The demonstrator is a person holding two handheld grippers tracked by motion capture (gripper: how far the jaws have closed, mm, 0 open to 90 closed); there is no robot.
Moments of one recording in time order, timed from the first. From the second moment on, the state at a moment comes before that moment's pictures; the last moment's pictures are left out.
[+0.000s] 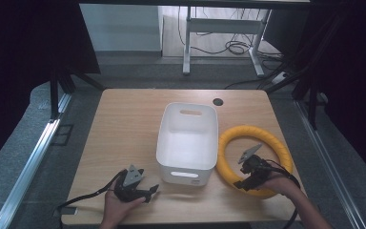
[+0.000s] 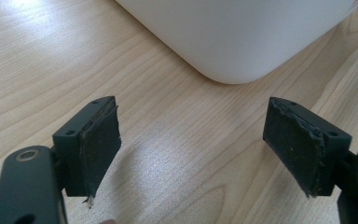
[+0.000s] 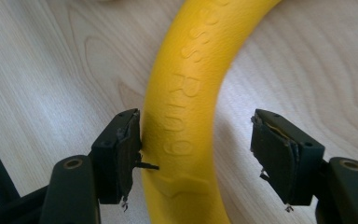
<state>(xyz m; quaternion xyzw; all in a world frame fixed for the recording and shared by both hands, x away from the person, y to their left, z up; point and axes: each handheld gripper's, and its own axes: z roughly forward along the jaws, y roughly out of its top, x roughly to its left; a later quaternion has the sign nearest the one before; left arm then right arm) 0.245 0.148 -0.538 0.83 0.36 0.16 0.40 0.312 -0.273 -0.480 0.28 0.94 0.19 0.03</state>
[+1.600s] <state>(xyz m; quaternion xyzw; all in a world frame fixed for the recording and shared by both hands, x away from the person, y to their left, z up) 0.245 0.147 -0.539 0.83 0.36 0.16 0.40 0.321 -0.303 -0.452 0.30 0.91 0.30 -0.04</state>
